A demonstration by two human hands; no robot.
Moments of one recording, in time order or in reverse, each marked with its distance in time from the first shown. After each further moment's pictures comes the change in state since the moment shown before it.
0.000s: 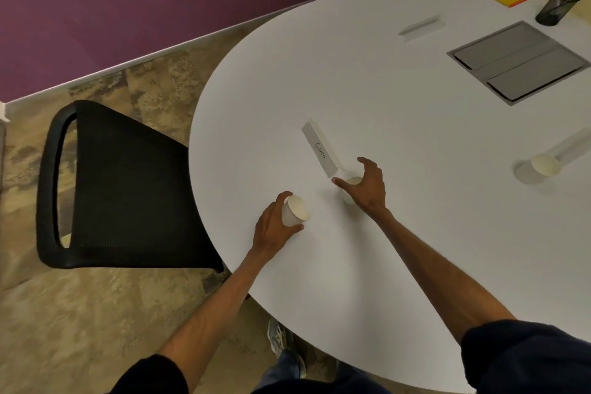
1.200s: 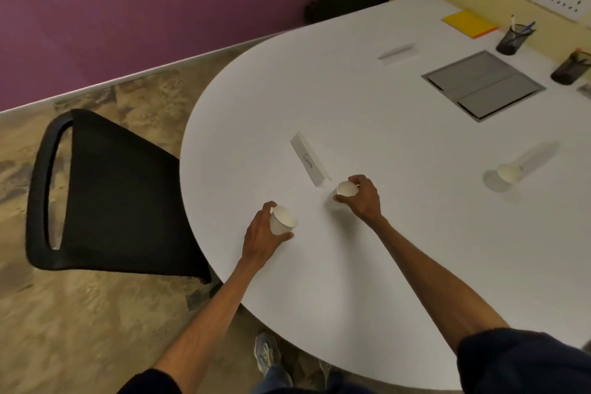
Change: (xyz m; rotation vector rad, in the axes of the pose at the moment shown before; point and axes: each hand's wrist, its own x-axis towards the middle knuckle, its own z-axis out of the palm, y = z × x) left_hand -0.019 0.005 -0.002 -0.051 0.038 -0.037; right_hand -0.030 -0.003 -0.033 0.050 -0.028 0.059
